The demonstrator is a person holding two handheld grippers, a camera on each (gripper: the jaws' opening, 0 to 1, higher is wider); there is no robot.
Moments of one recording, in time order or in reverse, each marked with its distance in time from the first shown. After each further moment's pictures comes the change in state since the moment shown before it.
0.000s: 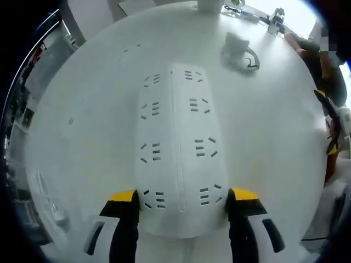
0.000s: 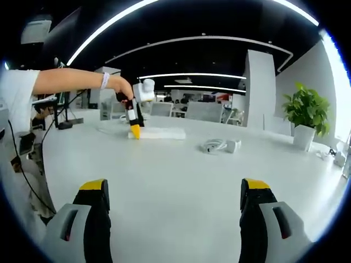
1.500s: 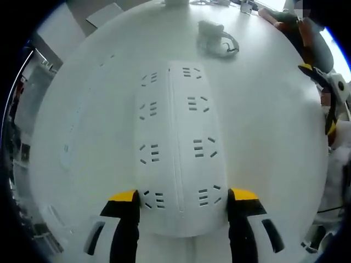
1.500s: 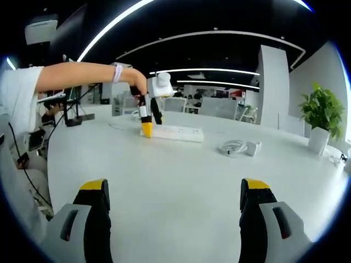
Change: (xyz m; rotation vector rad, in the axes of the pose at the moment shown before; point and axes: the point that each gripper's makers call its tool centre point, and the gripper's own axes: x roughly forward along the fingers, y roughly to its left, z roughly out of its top) left arm 0.001 0.010 0.009 0.228 0.040 -0.002; right arm 0.028 0.024 0.003 -0.017 0.033 0.105
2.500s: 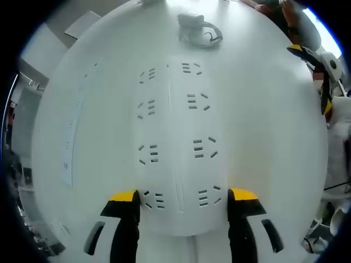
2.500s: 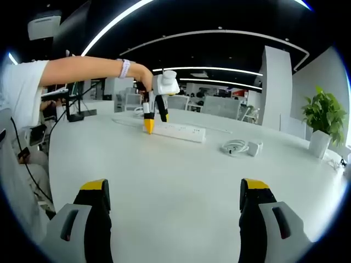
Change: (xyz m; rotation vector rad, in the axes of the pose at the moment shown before) left arm -0.001 0.013 0.000 0.158 0.056 -0.013; right arm -0.002 0.003 -0.001 -0.031 0.019 0.013
